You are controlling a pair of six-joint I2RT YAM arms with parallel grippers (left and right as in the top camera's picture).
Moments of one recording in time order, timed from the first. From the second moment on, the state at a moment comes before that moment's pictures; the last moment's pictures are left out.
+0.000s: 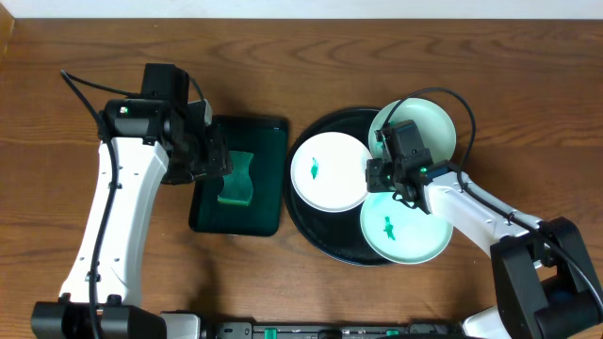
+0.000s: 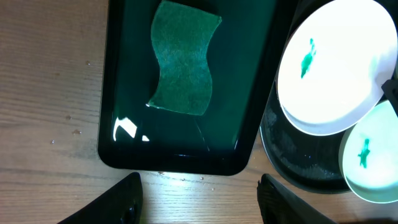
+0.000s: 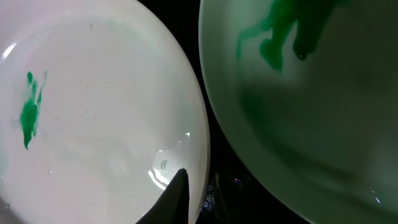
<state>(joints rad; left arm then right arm) -0.05 1.51 1.42 -1.31 0.20 -0.20 0.40 1.68 0.86 -0.27 -0.08 0.36</state>
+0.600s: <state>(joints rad) -0.05 1.51 1.42 -1.30 0.20 -0.20 0.40 1.70 0.86 -0.23 -0.07 0.36</state>
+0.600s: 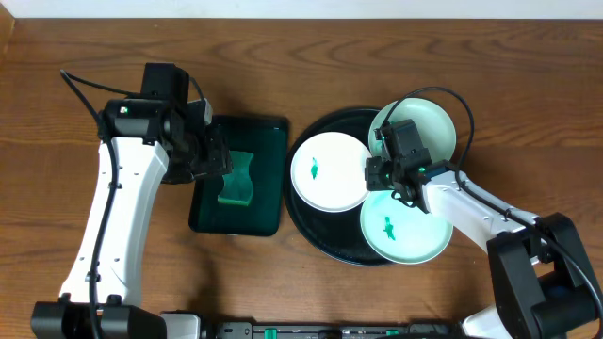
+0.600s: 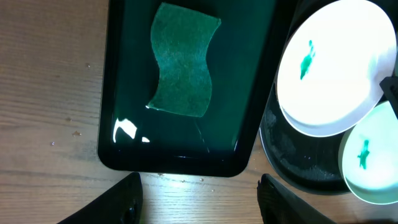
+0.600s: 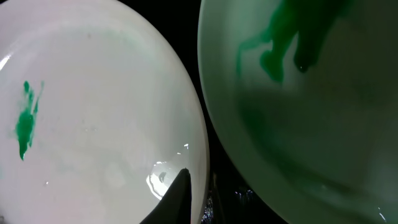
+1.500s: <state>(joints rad) -0.05 1.51 1.42 -1.30 0.20 -0.20 0.40 1.72 0.86 -0.22 -0.07 0.36</state>
